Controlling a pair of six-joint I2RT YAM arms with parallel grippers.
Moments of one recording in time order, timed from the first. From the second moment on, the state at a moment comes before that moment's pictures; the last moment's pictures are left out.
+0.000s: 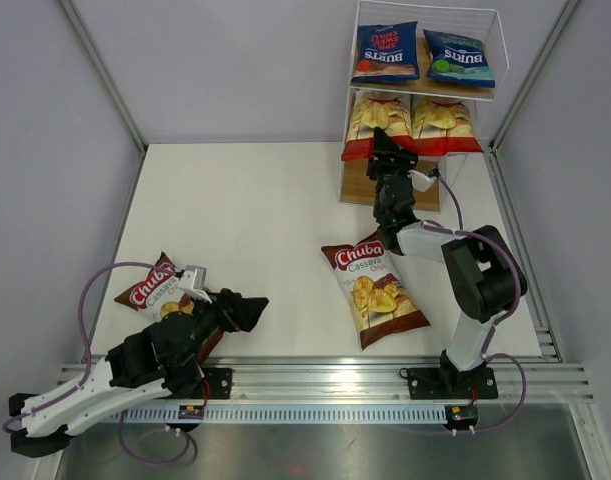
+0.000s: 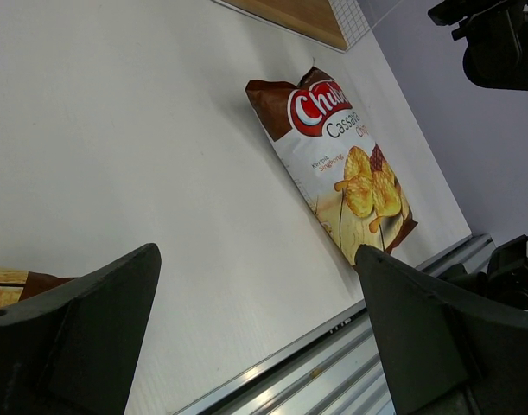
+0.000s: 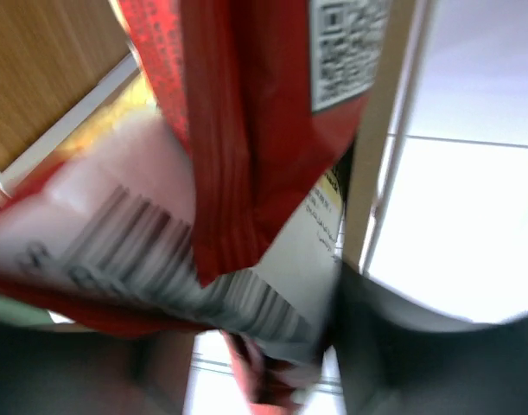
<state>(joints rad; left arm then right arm) -1.13 0.08 0.33 -0.48 -0.52 -0.75 0.44 1.81 0.99 1.09 0.60 1.48</state>
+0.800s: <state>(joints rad) -1.13 0.41 0.35 -0.42 -0.53 -0.87 0.44 1.33 0.71 0.68 0.49 1.52</state>
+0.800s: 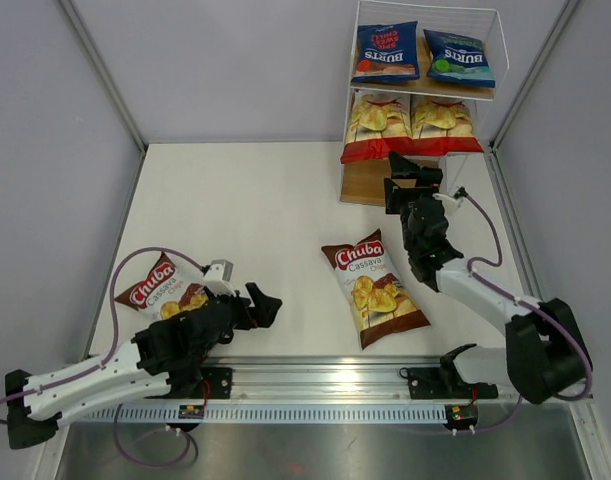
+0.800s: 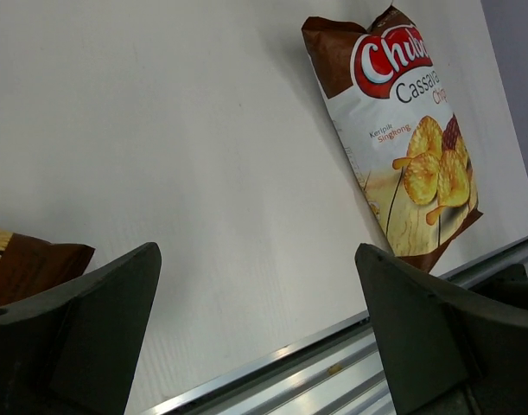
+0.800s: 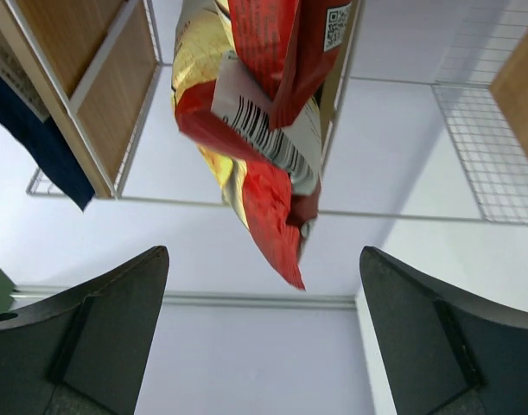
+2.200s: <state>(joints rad) -0.98 1.89 0.64 0.92 -0.12 -1.18 0.44 0.15 0.75 -0.74 -0.26 0.72</state>
